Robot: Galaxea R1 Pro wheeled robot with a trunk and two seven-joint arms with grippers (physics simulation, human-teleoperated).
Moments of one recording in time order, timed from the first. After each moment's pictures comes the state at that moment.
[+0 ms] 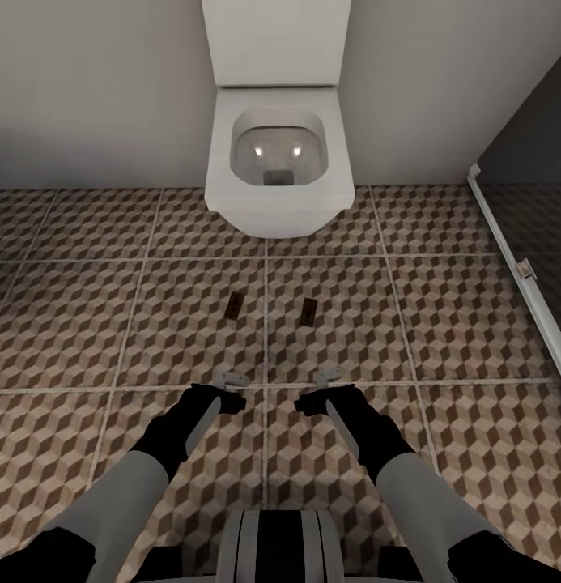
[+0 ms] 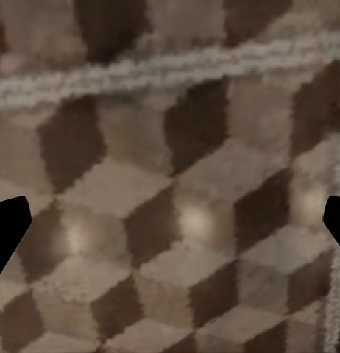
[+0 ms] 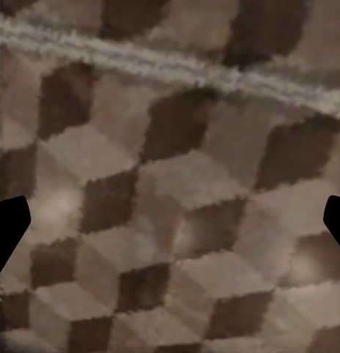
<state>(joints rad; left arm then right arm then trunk) -0.82 -0.06 -0.32 -0.73 0.27 0.68 0.18 -0.81 0.13 0.27 -0.72 -0.08 0.65 0.00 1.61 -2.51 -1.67</state>
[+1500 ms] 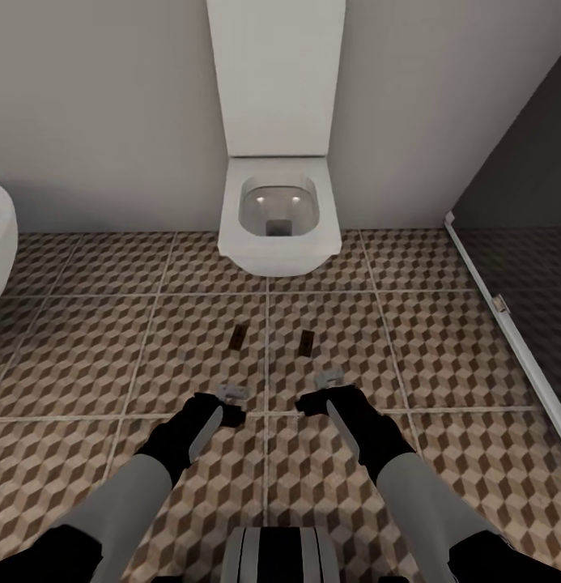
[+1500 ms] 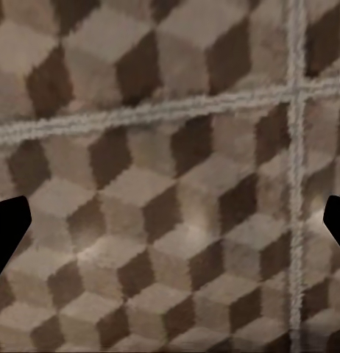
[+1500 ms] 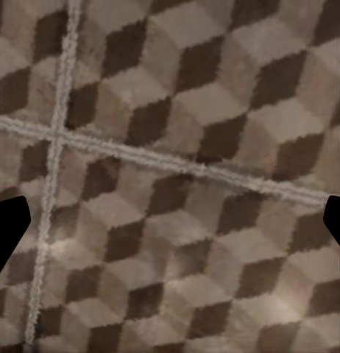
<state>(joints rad) -0.82 -0.07 -0.32 -0.63 0.27 0.68 0.19 -0.81 0.13 0.27 -0.72 -0.08 0.65 0.00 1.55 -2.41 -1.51</state>
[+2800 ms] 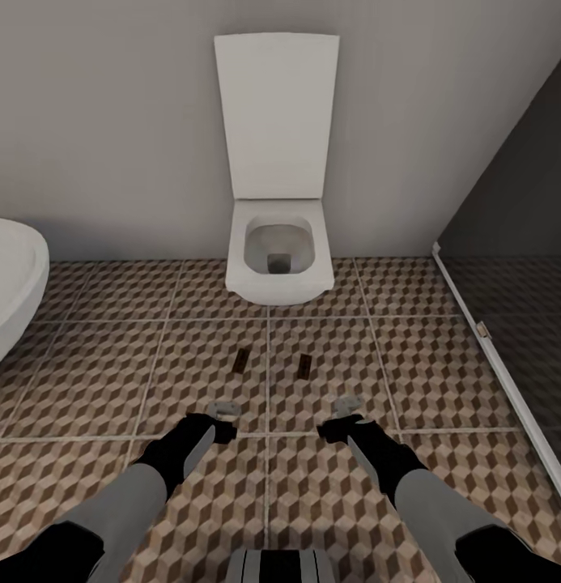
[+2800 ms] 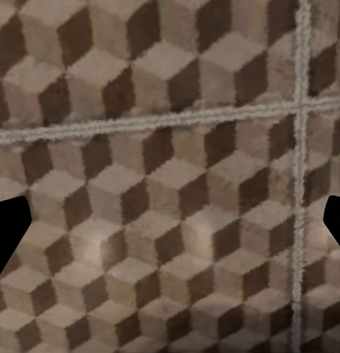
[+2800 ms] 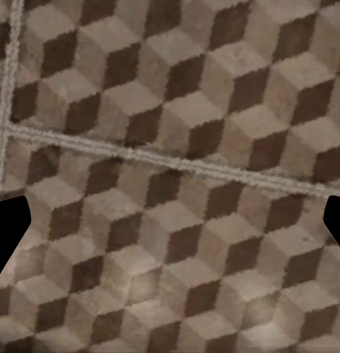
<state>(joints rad) -0.81 -0.06 -0.32 -0.45 0.27 0.51 0.18 -0.80 0.06 0.27 -0.40 -0.08 0.30 0.00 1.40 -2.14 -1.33</state>
